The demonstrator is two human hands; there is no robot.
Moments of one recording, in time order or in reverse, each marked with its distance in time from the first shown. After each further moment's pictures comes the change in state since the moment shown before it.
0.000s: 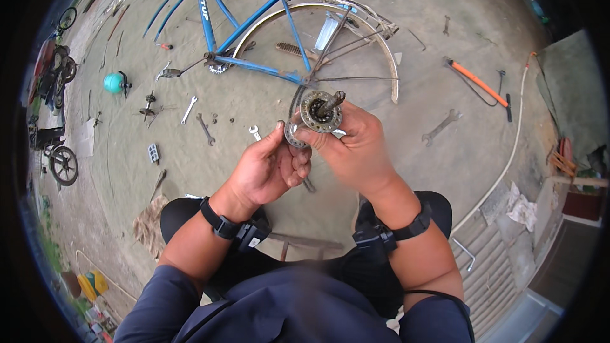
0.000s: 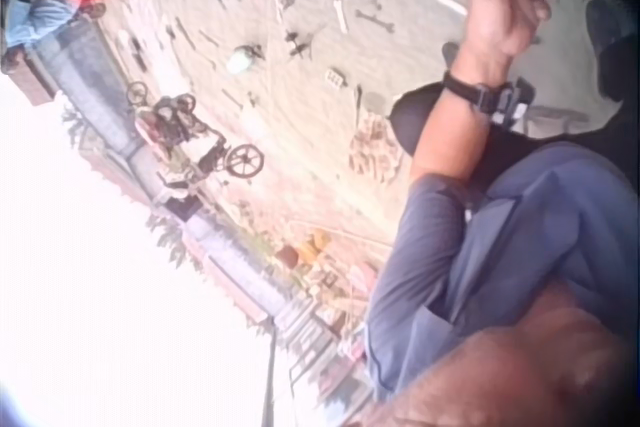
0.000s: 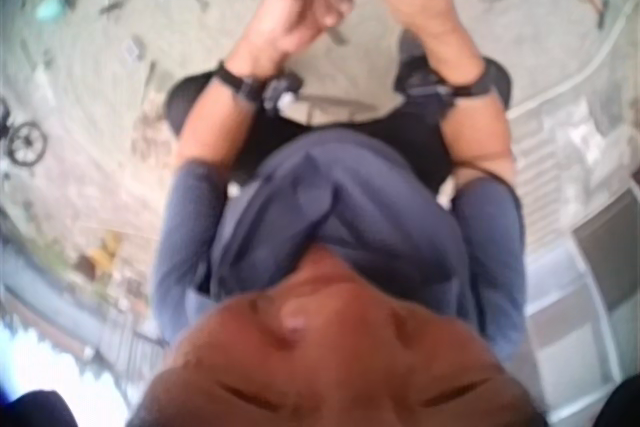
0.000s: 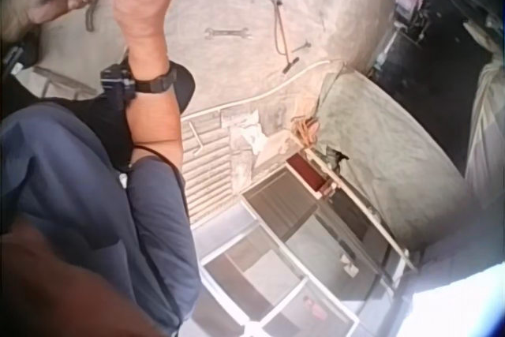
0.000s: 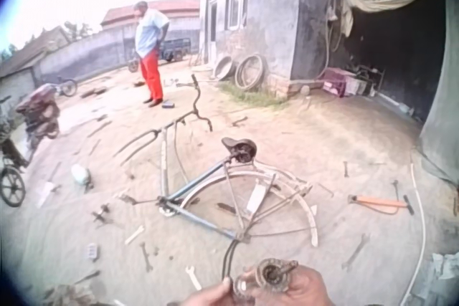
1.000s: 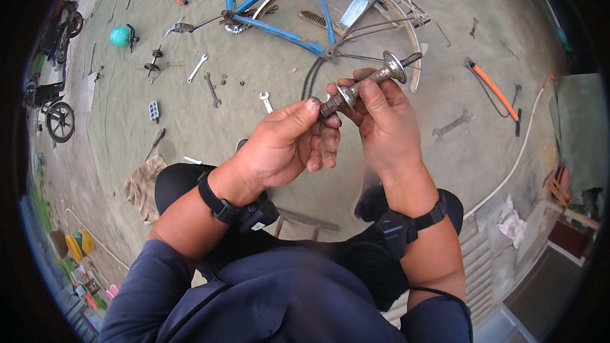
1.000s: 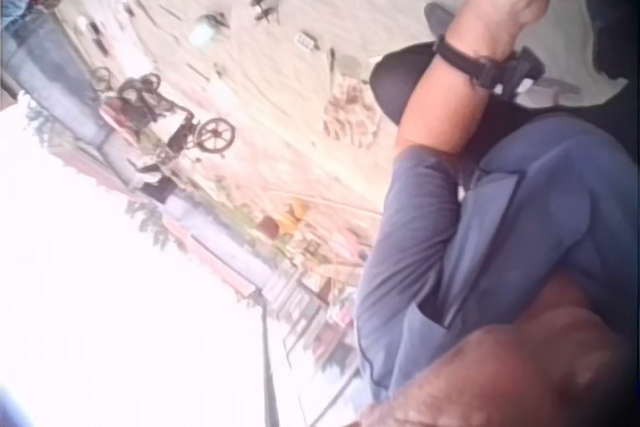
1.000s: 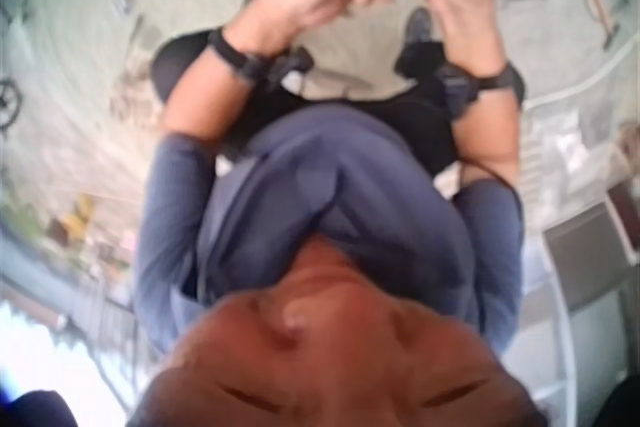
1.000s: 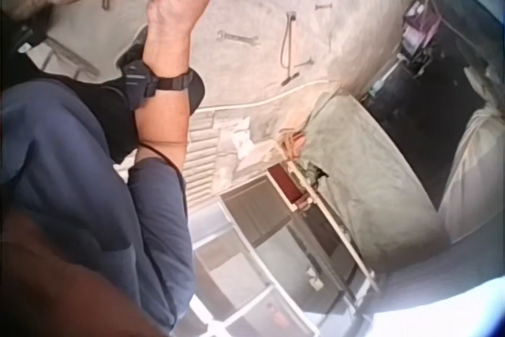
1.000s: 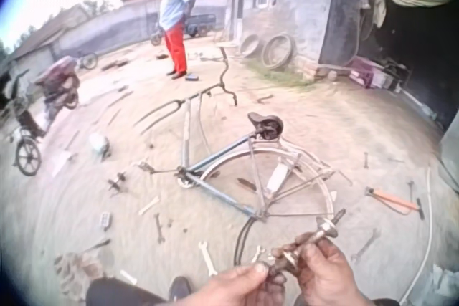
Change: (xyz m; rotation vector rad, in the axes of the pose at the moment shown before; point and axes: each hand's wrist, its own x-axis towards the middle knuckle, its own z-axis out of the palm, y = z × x) left_hand -0.011 -0.001 0.004 0.226 -0.023 0.105; right_hand 0.003 0.024 0.006 0.681 0.083 0.340
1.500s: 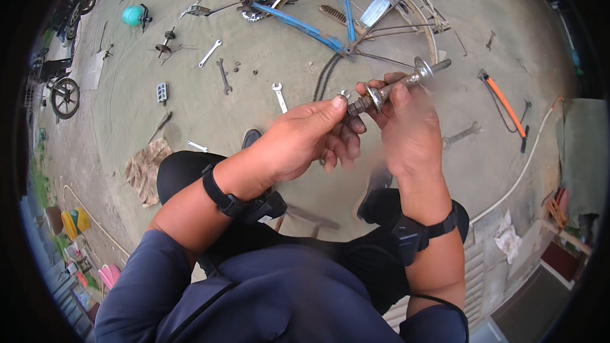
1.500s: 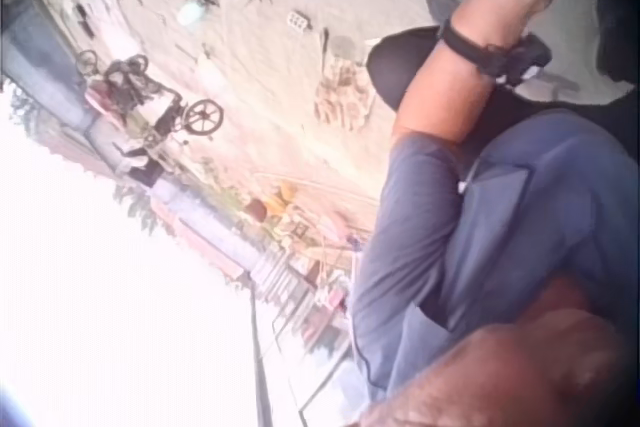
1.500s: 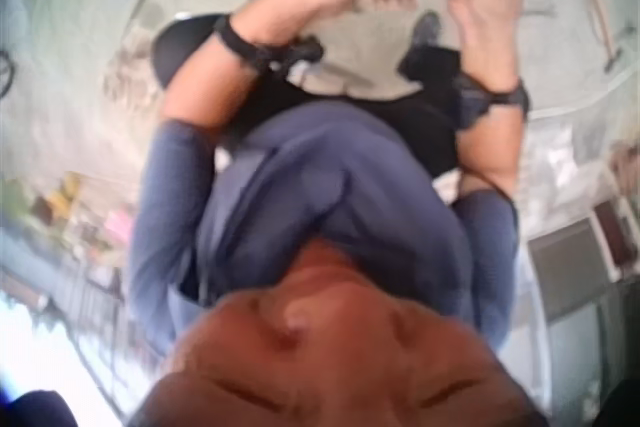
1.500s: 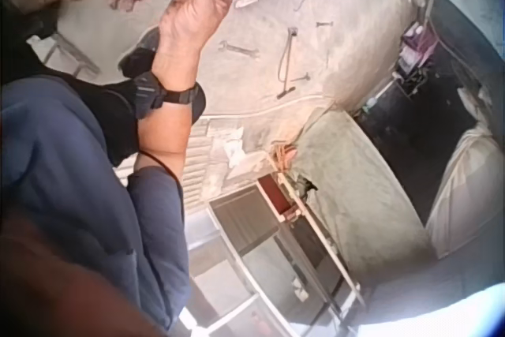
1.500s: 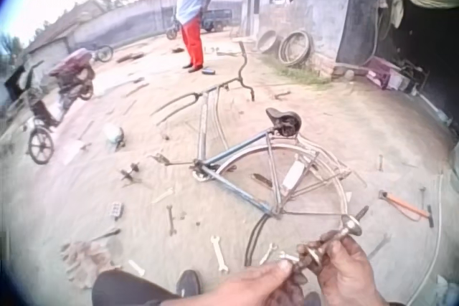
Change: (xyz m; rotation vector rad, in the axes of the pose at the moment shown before) left_hand -0.008 0.017 0.007 0.185 0.104 -0.081; right_hand 0.003 0.000 0.001 -0.026 0.063 -0.022
